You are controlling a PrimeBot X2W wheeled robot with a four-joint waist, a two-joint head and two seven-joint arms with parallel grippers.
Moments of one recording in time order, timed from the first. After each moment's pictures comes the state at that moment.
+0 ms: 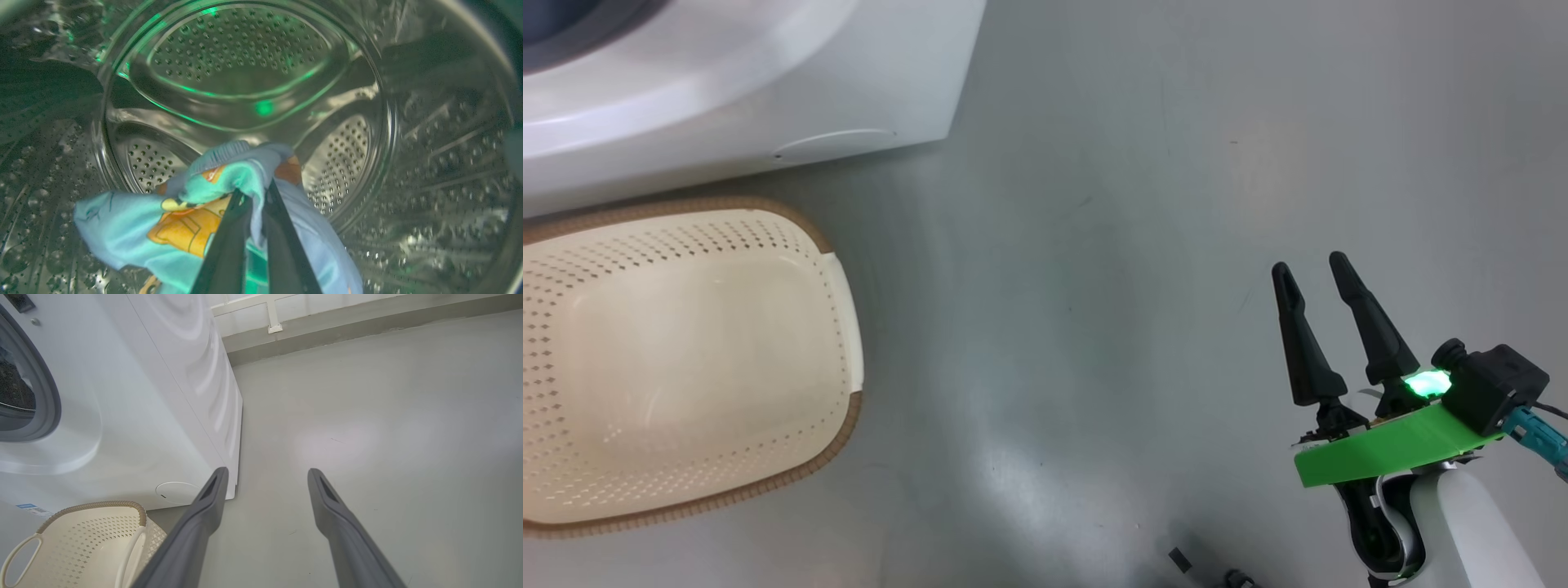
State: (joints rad) left arm -1.39 0.41 -0.09 0.77 -0.37 -0.12 -0.26; right arm -0.25 -0.11 0.11 0.09 0.44 0.13 -0.26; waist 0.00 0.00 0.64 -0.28
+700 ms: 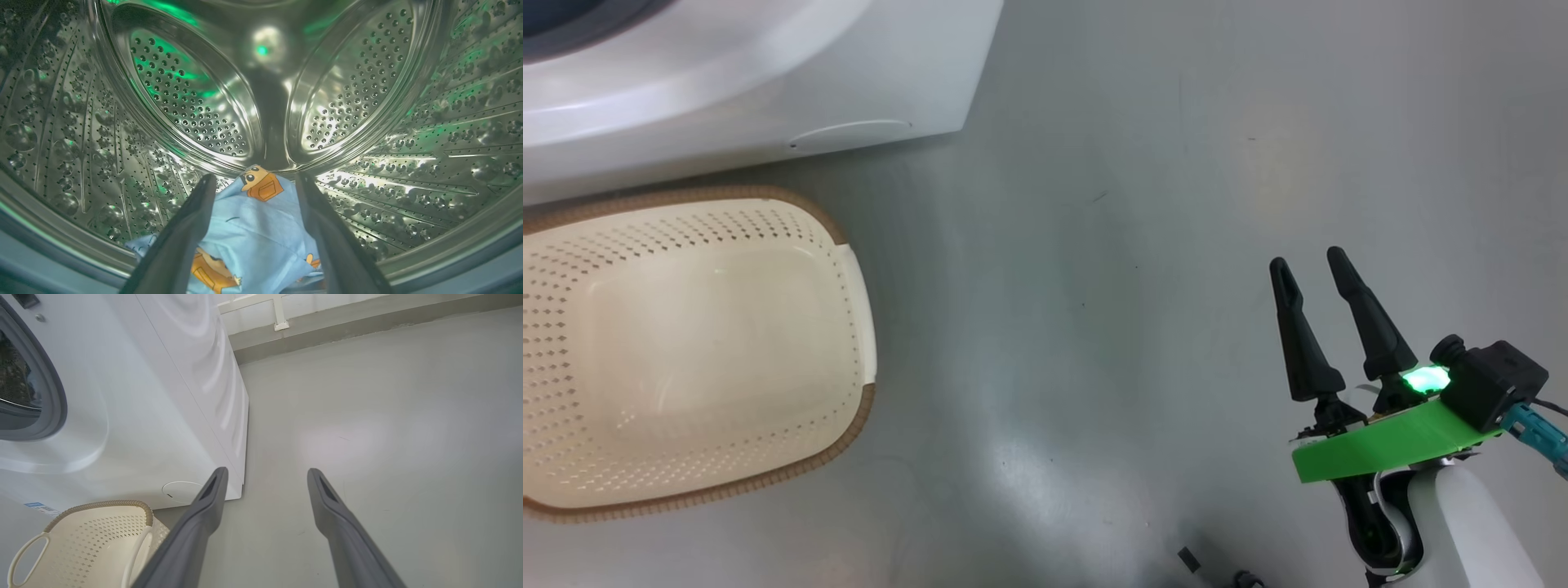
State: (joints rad) left arm -1.34 0.35 -0.05 0.95 -0.32 -0.13 -0.26; right arm -0.26 -0.11 0.11 0.08 0.44 0.13 -0.26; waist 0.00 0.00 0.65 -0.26
